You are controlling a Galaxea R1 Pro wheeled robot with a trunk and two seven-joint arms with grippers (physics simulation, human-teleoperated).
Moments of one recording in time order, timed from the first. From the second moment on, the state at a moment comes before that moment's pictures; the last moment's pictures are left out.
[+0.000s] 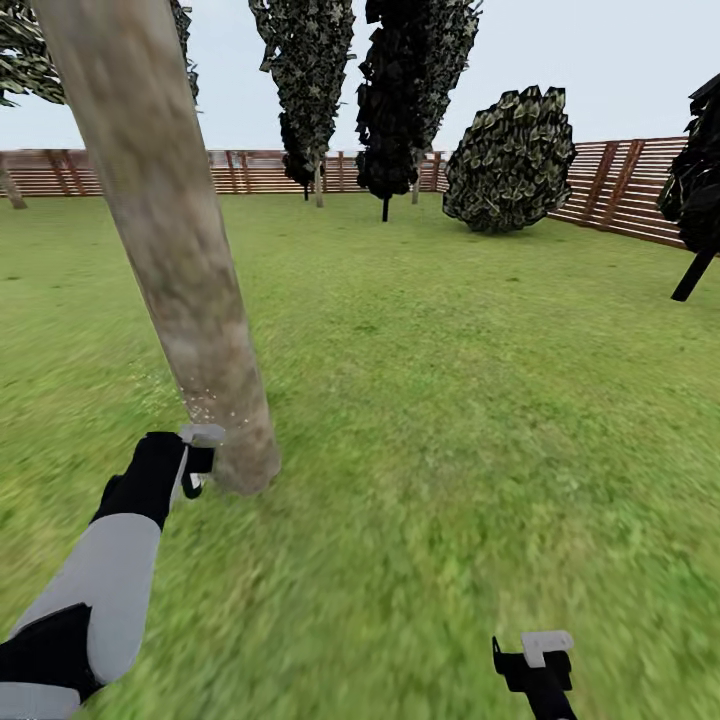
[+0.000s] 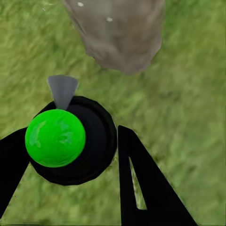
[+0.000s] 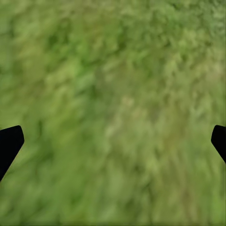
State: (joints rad) left arm -0.95 0.04 0.36 -0.75 -0.50 0.77 -0.15; right arm -0.44 -0.07 -0.10 -0.15 0.23 -0.46 -0.18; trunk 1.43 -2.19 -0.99
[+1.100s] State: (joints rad) left arm -0.99 0.10 0.21 -0.96 -0.49 0.89 -0.25; right arm -0.44 -0.07 -0.10 -0.15 0.23 -0.46 -0.18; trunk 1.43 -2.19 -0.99
